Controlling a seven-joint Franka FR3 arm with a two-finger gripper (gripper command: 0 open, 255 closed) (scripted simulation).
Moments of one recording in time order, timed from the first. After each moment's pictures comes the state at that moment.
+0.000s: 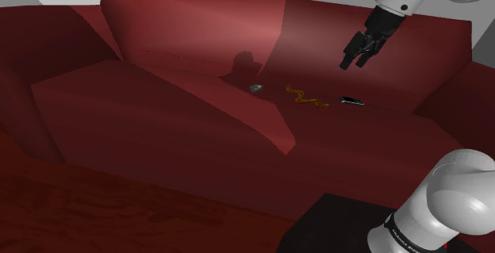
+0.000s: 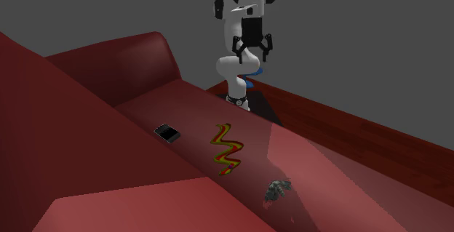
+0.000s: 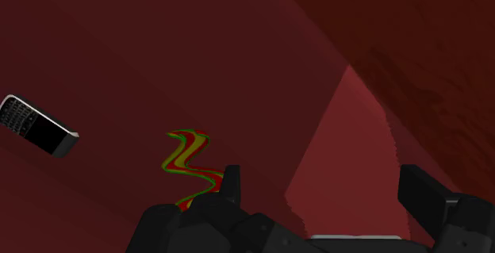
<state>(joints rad) -0.01 -0.81 -0.06 -2.28 -0.01 1.72 0.04</state>
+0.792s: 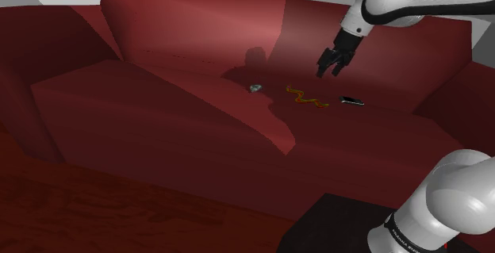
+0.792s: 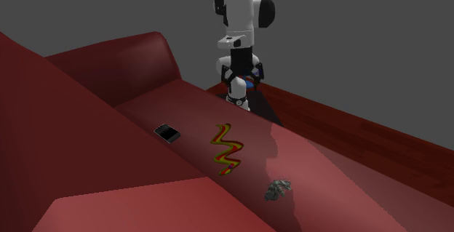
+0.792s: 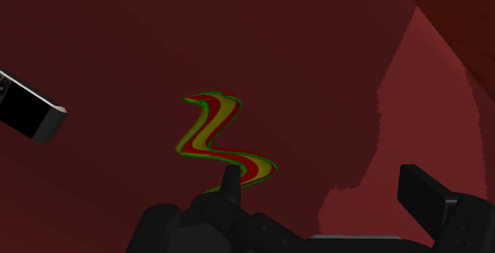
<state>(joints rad) -0.03 -0.51 -0.16 -2.25 -0.02 1.94 -0.04</state>
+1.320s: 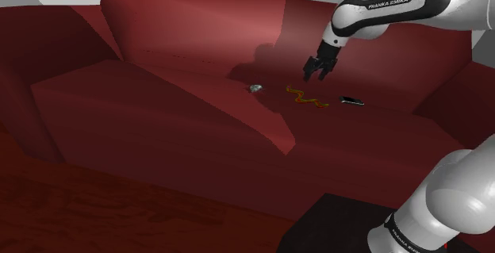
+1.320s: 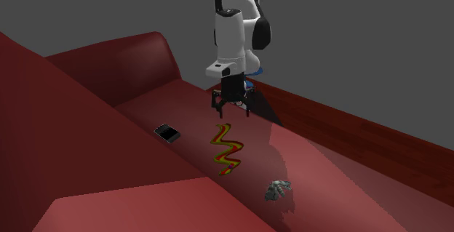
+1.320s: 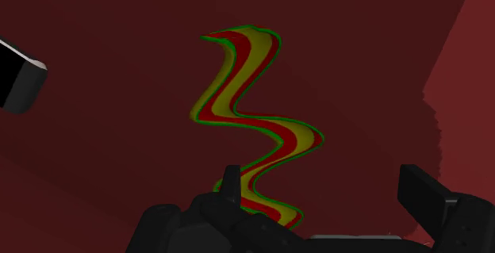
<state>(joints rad) -0.03 -0.22 -0.24 -2.12 0.03 2.07 -0.11</state>
